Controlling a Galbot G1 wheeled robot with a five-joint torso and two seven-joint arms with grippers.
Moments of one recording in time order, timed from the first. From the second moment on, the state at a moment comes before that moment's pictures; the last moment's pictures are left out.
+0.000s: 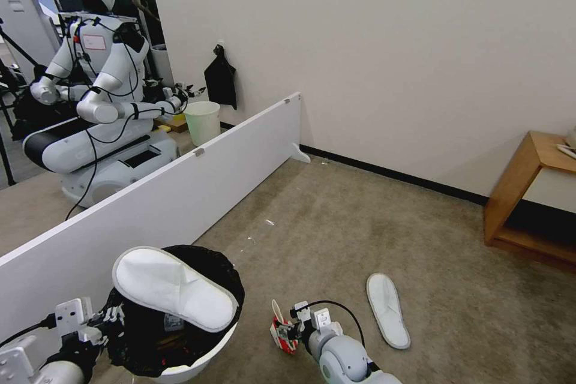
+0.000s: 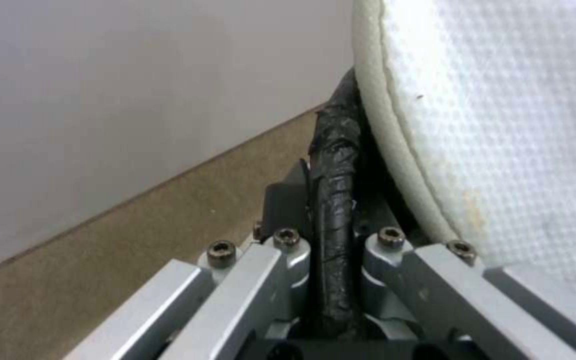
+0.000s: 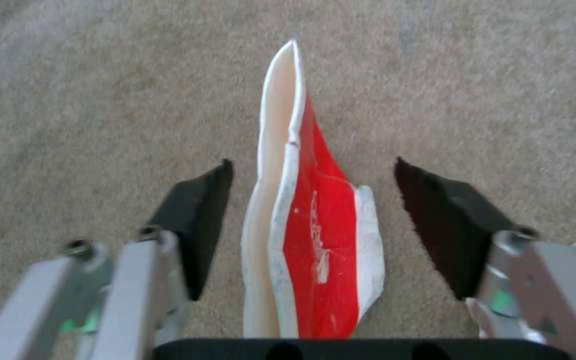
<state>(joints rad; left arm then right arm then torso) 1.79 -1.21 -0.93 -2.40 -0.87 0.54 -0.34 -0.98 1.34 -0.12 1.36 0.47 -0.45 0.10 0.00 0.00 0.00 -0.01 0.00</state>
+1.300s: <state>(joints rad) 1.78 -1.20 -0.92 -2.40 -0.87 0.54 -0.33 -1.02 1.25 0.00 1.57 0.53 -0.42 0.08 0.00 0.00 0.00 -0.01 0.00</state>
